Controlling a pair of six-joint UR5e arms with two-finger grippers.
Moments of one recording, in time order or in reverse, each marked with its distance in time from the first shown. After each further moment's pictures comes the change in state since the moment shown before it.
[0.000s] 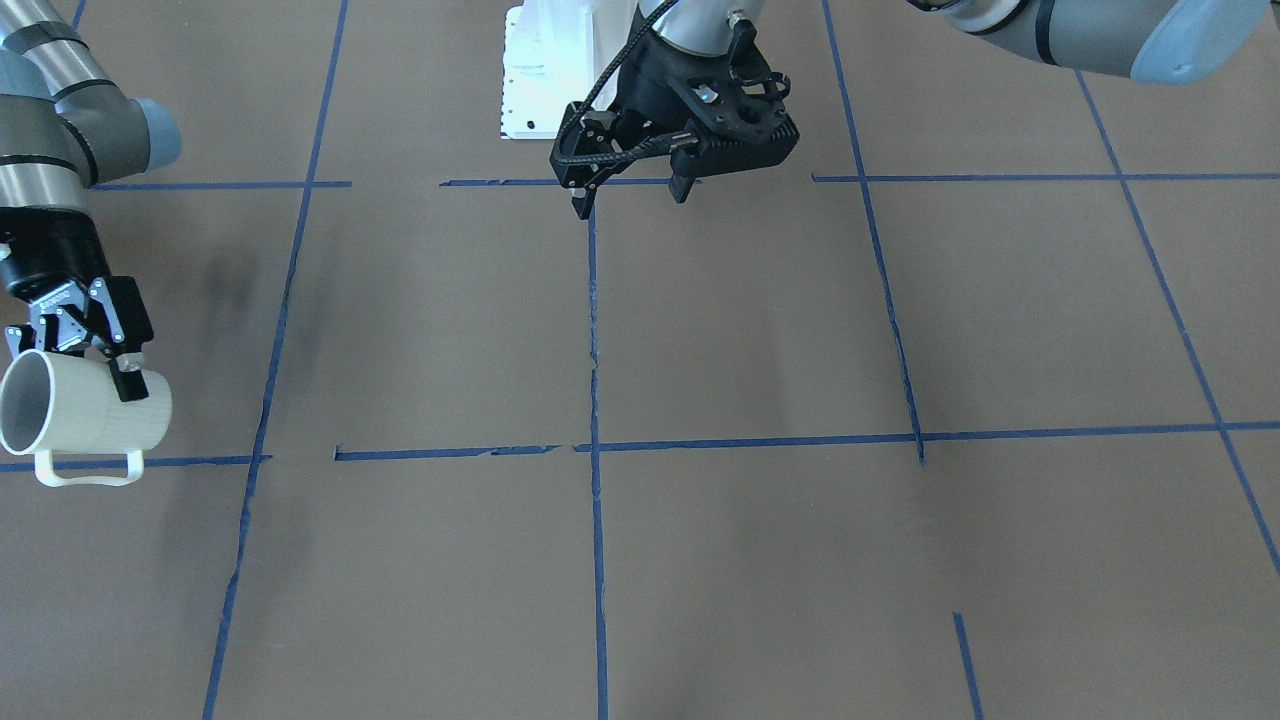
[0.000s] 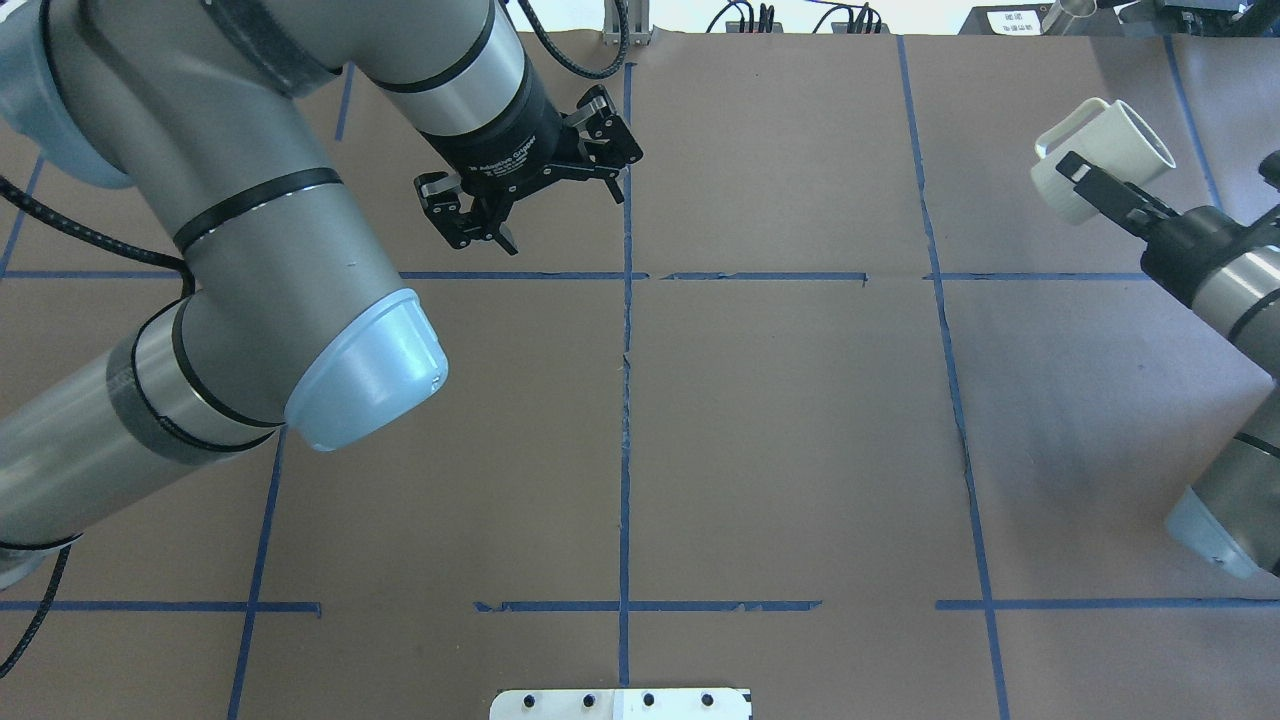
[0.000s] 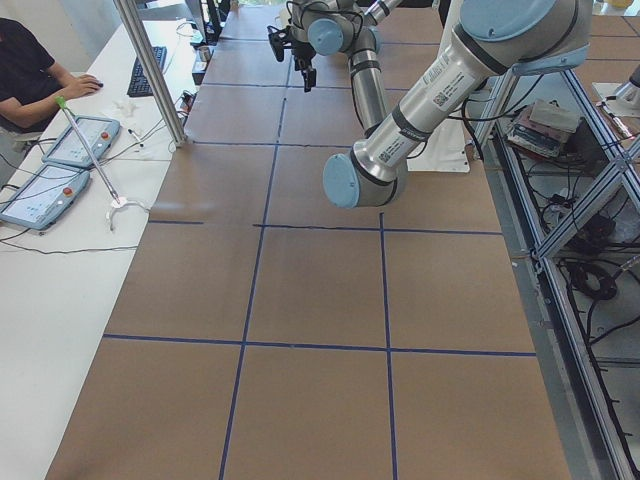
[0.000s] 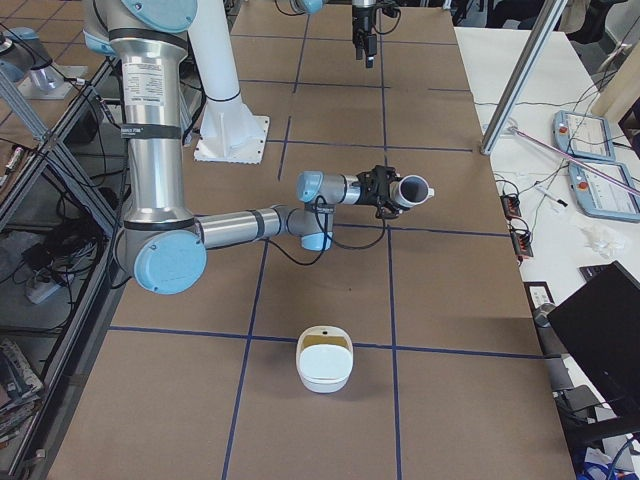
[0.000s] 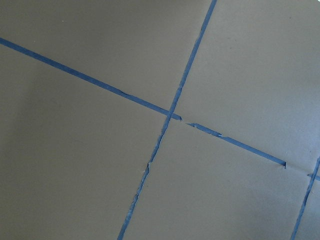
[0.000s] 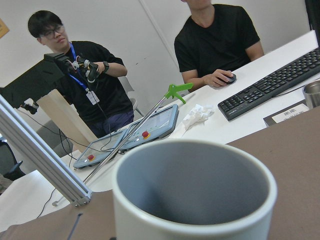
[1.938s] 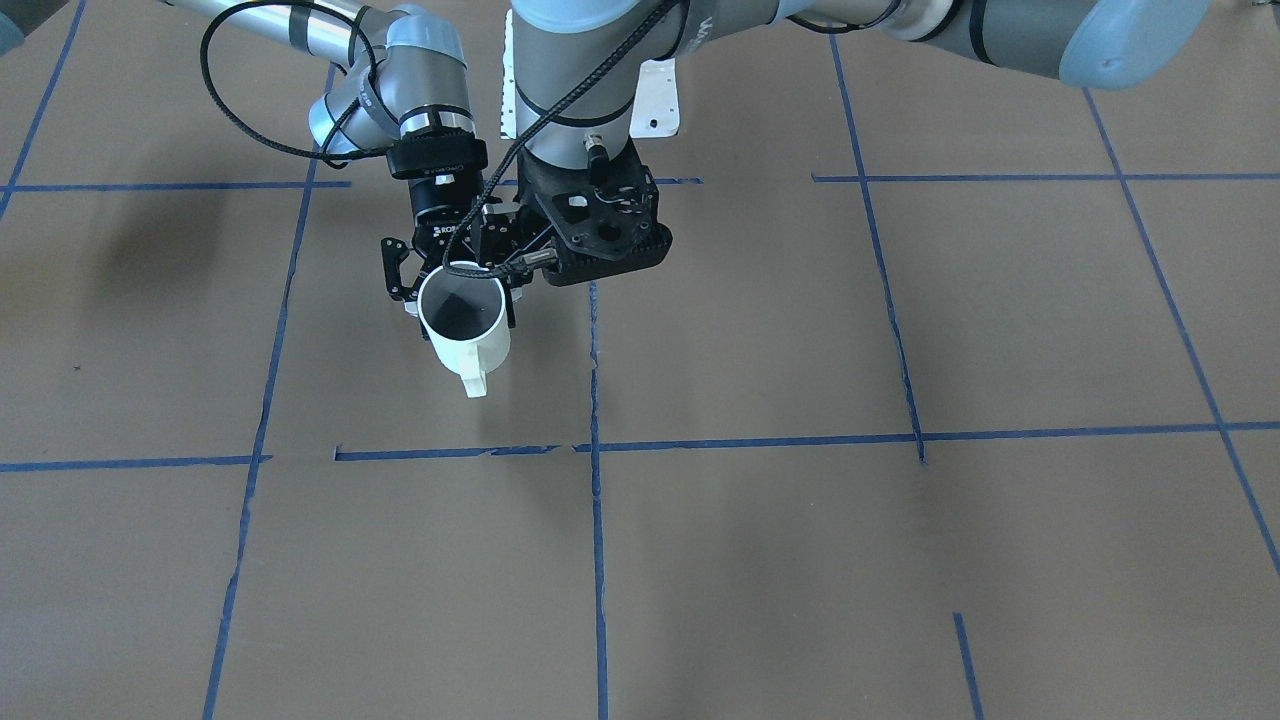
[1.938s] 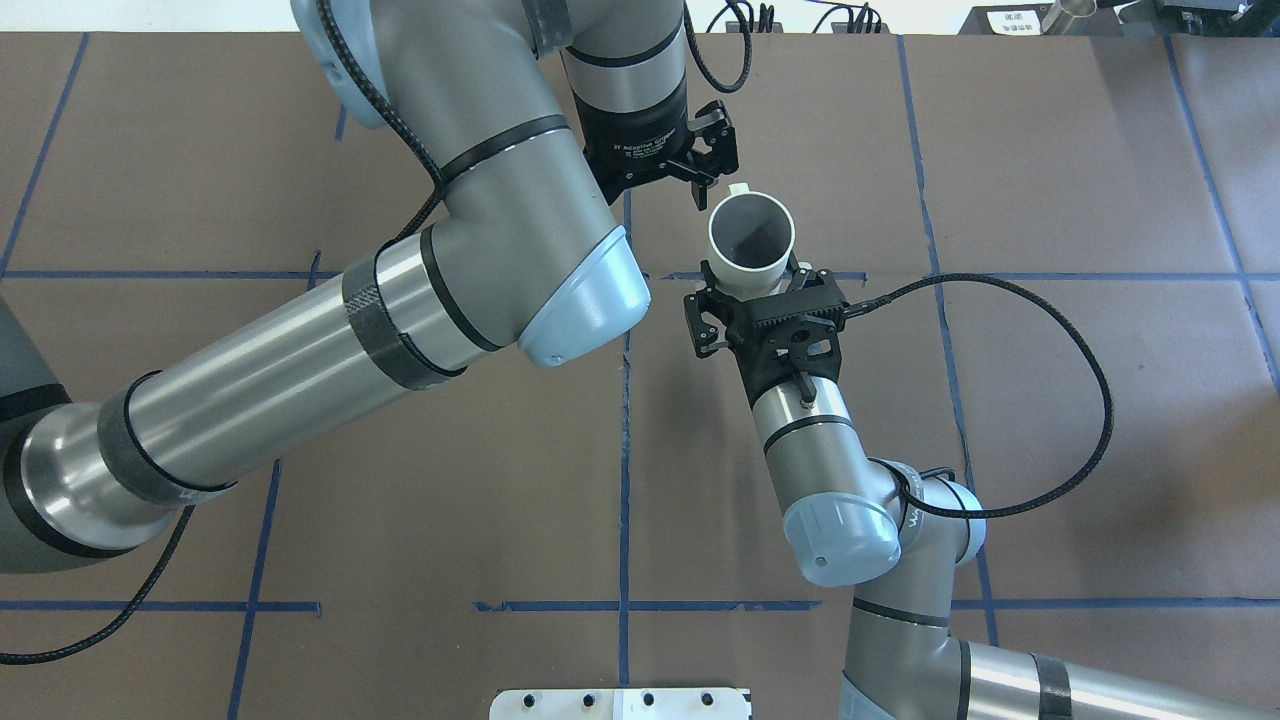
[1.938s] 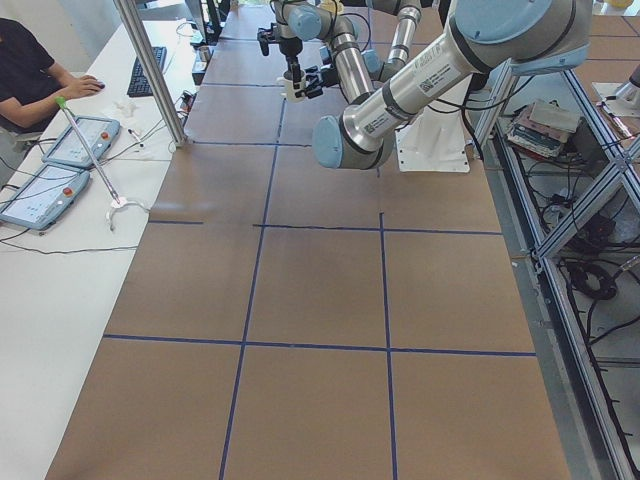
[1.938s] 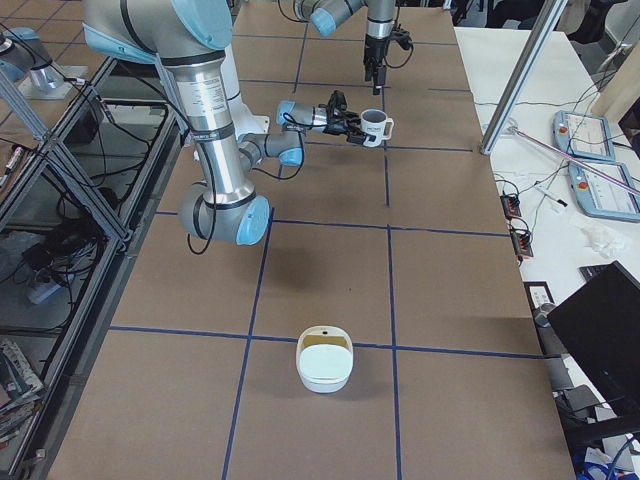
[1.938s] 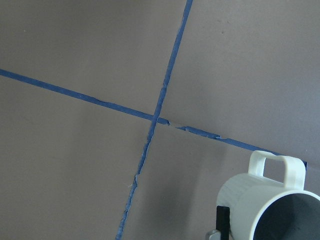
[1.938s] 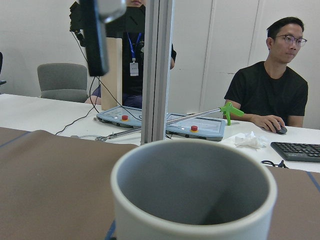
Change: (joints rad) left arm 0.043 -0.171 0.299 0.022 -0.002 0.114; right arm -0.468 0.380 0.017 -0.535 -0.609 -0.341
